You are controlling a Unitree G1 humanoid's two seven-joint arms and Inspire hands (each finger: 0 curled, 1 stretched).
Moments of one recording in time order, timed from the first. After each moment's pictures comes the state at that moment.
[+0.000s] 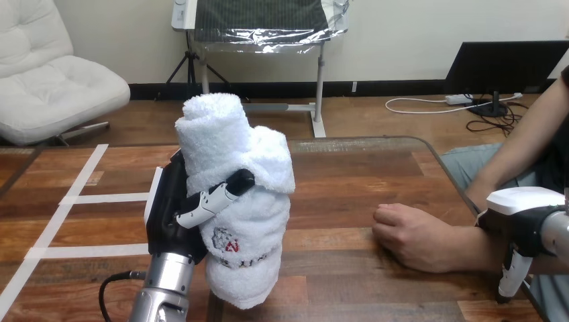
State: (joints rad) left arm -0.24 -0.06 0.18 0.64 -0.46 -0.57 -0.56; right arm -0.28 -0.86 0.28 0.15 -0.86 0.15 0.68
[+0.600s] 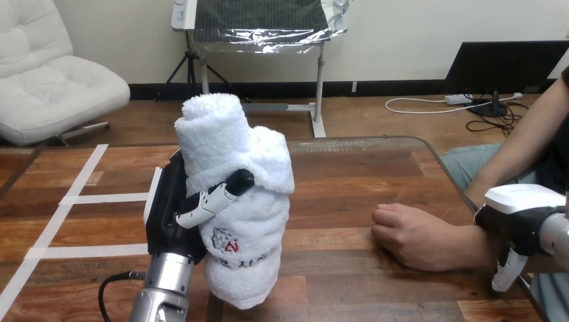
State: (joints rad) left arm -0.24 -0.06 0.18 0.64 -0.46 -0.57 -0.55; right arm -0.28 -0.84 0.28 0.22 -0.82 0.11 0.55
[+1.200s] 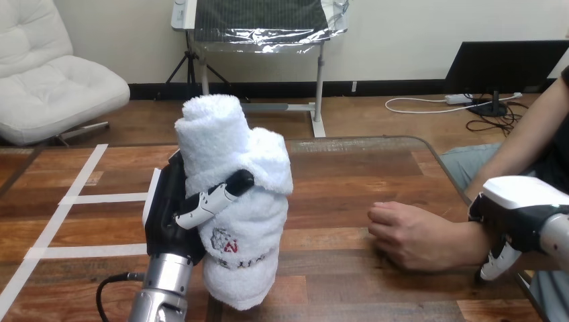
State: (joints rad) left arm -0.24 -0.05 0.19 0.68 -0.43 -0.59 -0.54; right arm -0.24 -0.83 0.23 0.24 -0.72 0.05 0.40
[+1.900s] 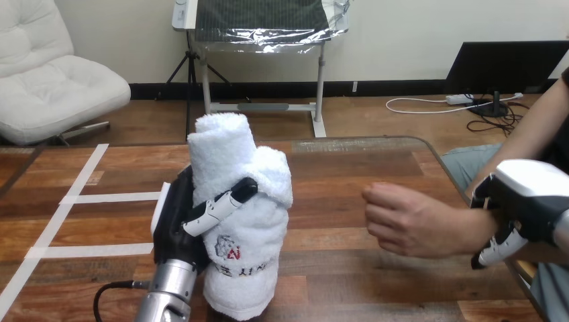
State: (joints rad) left arm -0.31 -0.03 0.21 0.85 -0.36 -0.59 -0.49; right arm -0.16 -0.83 0.12 0.09 -0.64 0.09 0.37
